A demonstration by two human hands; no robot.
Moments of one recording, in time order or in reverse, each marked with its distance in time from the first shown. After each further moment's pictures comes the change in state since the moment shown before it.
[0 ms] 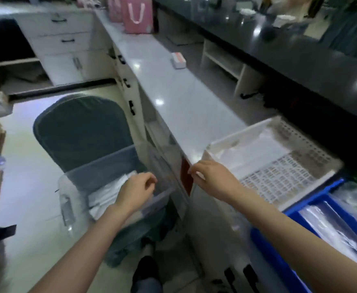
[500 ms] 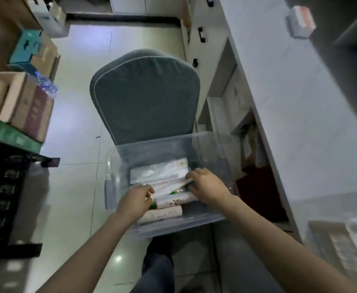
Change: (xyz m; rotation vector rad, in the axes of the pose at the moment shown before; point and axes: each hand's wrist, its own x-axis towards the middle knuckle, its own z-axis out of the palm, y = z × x) left_hand 0.030 -0.246 -0.007 -0.051 -0.173 -0.528; right_hand 0.233 -0.067 0.216 0.067 -0.506 -0.084
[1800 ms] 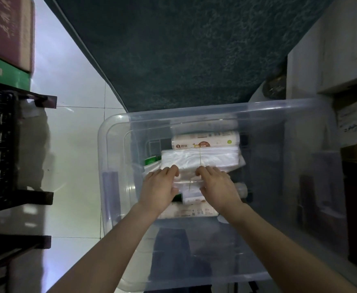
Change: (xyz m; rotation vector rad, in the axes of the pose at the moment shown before) left_hand 0.141 -0.117 0.118 0.131 -0.067 0.035; right_hand 0.155 0.040 0.208 -0.005 -0.233 0.015
